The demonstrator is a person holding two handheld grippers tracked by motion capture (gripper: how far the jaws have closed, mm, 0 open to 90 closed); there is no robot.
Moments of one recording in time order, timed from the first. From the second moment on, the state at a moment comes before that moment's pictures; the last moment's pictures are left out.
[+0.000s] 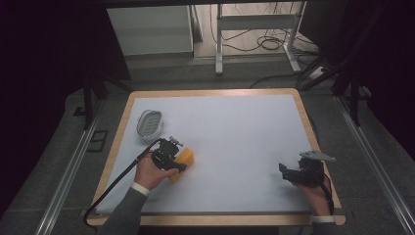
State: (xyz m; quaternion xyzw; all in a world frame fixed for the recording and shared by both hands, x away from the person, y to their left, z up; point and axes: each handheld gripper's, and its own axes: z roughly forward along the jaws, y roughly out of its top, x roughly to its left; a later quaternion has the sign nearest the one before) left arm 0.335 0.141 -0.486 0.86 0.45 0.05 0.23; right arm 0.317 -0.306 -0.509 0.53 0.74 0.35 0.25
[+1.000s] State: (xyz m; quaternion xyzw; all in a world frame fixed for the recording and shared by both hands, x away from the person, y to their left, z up) left arm 0.334 0.153 -0.474 0.86 0.44 0.05 0.27; right arm 0.317 -0.306 -0.512 0.53 0.74 0.34 0.25
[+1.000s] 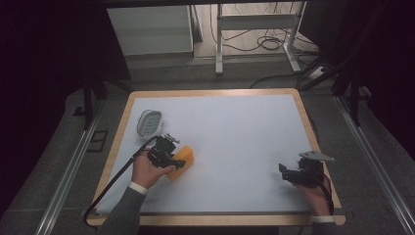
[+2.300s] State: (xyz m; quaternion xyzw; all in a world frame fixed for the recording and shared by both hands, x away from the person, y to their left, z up) left arm 0.347 0.194 -0.434 0.82 0.47 0.08 0.31; right arm 0.315 -0.308 -0.509 0.52 0.73 0.35 0.26
